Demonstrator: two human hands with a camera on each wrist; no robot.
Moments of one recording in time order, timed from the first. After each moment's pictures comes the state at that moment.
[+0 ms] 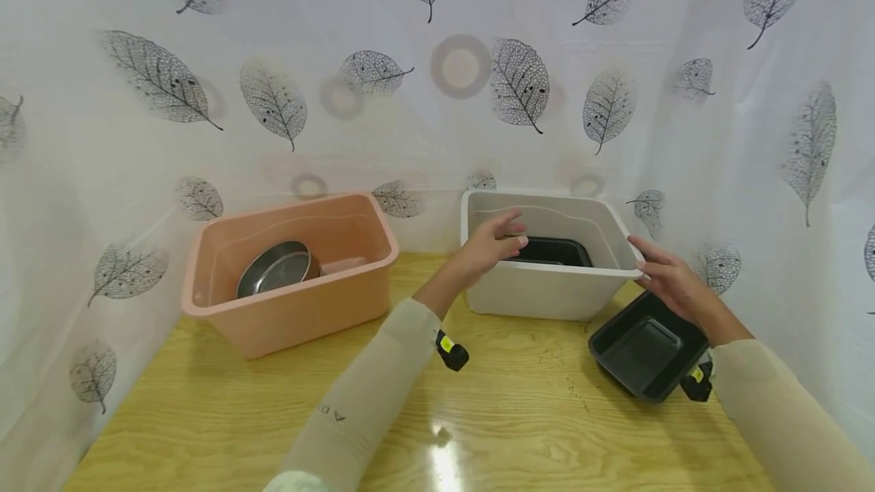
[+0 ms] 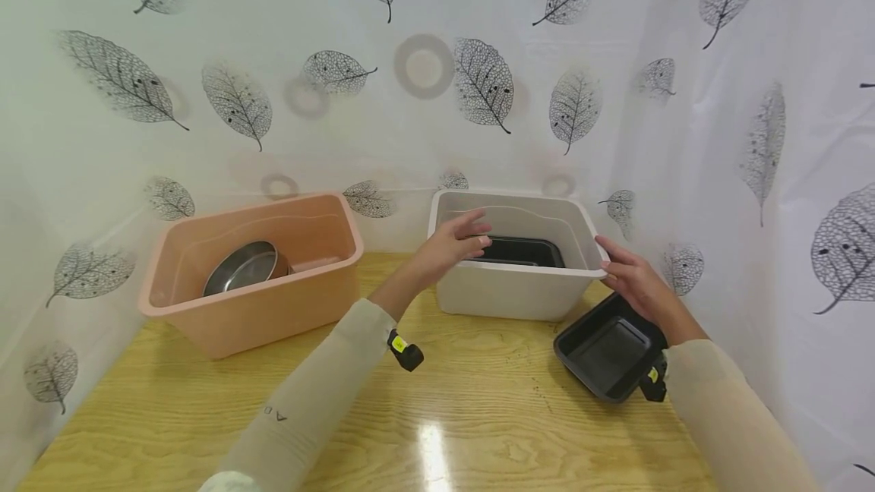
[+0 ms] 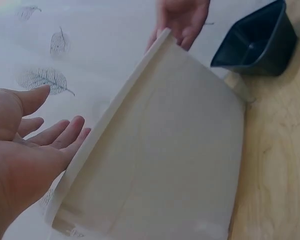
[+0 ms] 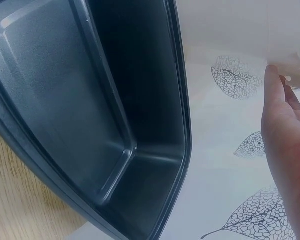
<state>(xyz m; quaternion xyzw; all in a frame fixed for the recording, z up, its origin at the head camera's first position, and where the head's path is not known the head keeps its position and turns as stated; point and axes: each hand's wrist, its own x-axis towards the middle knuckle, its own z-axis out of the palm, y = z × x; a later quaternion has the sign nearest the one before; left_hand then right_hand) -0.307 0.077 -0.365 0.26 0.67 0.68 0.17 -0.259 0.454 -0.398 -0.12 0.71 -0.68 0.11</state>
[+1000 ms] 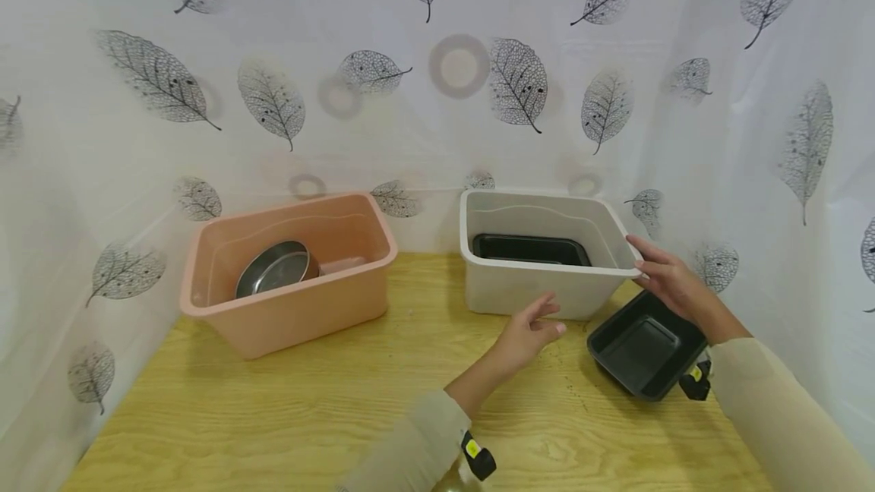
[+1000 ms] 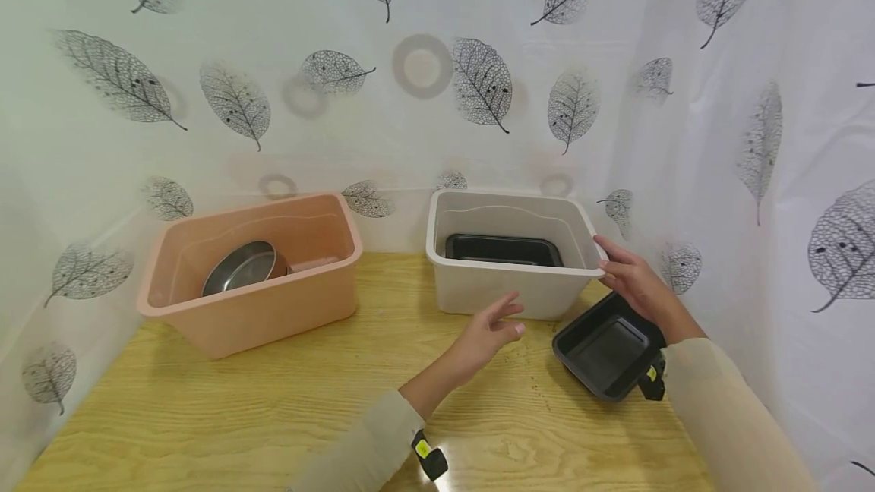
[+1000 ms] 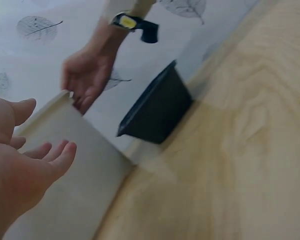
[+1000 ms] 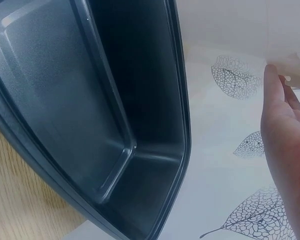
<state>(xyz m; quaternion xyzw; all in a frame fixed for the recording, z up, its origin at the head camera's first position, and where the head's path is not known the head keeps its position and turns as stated) -0.203 0.132 -0.461 0.21 0.64 0.72 0.18 -0.258 0.454 -0.398 -0.12 0.73 -0.67 0.10</state>
